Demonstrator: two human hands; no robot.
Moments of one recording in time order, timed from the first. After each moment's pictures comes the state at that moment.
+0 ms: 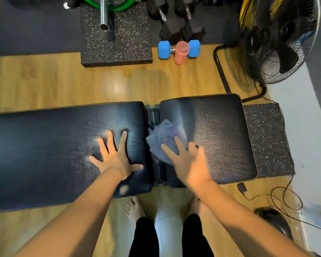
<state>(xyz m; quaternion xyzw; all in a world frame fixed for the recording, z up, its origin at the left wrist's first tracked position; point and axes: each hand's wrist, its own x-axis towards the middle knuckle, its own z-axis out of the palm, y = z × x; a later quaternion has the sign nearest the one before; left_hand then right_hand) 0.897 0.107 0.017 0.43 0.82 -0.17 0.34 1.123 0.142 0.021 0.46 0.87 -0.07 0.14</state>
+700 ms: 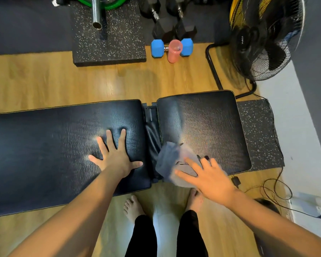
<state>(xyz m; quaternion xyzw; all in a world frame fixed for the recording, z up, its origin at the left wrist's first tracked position) 0.898 0.108 0.025 0.44 0.81 -0.16 0.35 1.207 0.108 0.028 0.28 0.95 0.01 0.15</state>
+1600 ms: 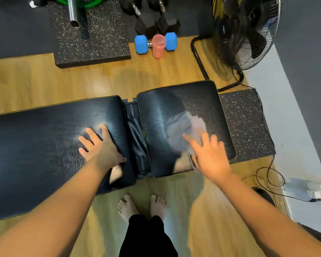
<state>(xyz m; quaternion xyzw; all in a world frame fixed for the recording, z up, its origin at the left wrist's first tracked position) 0.922 0.129 0.025 0.44 0.82 -0.20 0.30 1.236 0.135 0.036 0.56 0.81 -0.06 0.12</state>
